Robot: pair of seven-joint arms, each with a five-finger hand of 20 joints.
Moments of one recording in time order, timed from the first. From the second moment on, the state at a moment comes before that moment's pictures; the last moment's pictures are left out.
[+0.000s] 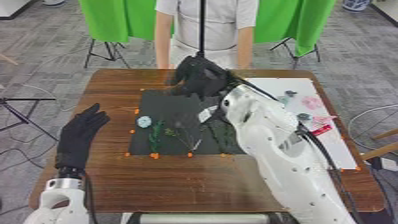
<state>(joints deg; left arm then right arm) 119.9 -67.7 -97.1 -111.6 53.0 5.2 16.7 -74.2 -74.6 62.5 -110.3 -130.3 -18.5 7.9</state>
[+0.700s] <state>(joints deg) 122.0 -68.4 -96.6 -115.1 57.3 3.4 16.7 -116.1 -80.3 99.2 -120.6 -76.3 -6.0 -13.6</state>
